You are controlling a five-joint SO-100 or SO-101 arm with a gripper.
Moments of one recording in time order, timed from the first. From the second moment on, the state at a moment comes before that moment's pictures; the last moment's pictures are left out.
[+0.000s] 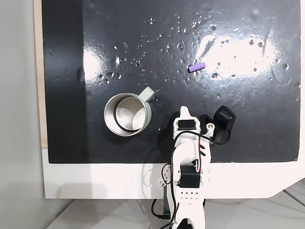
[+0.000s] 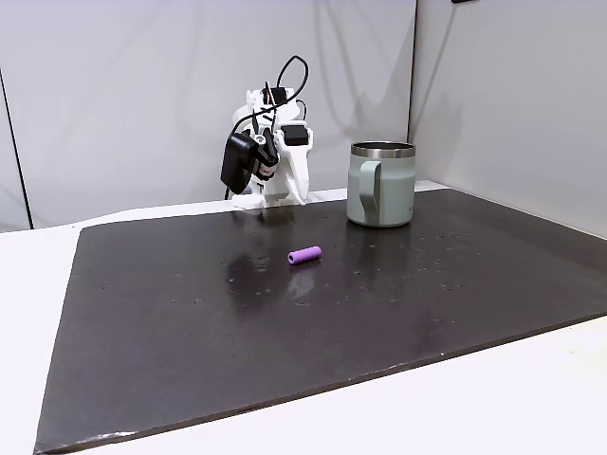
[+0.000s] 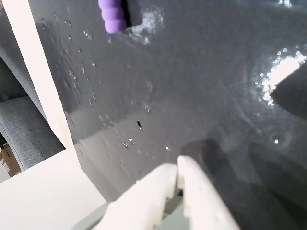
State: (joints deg) arm 0.9 189.7 173.8 58.1 -4.1
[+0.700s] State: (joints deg) arm 0.0 189.7 174.3 56.4 -6.4
